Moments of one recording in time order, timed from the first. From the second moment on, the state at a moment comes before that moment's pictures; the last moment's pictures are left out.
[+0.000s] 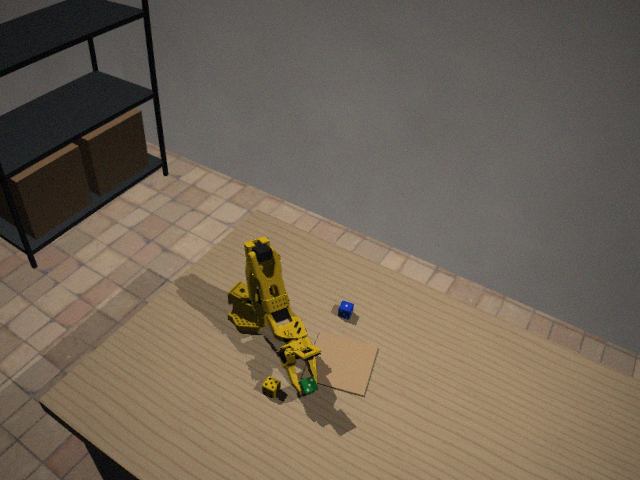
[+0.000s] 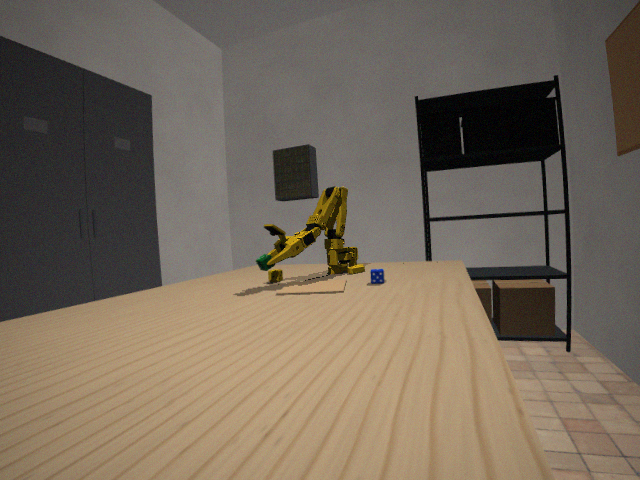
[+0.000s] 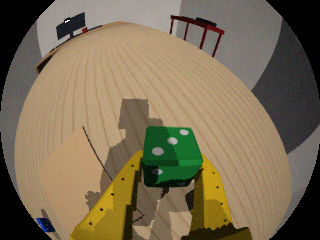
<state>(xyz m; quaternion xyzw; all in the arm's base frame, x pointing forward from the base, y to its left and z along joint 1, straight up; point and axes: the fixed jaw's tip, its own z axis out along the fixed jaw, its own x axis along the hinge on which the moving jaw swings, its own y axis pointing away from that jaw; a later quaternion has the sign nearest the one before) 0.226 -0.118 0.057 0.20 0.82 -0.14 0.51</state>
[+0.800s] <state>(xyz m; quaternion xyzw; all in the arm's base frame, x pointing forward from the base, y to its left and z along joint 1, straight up) 0.226 -0.118 0.064 0.21 0.80 -0.14 0.54</state>
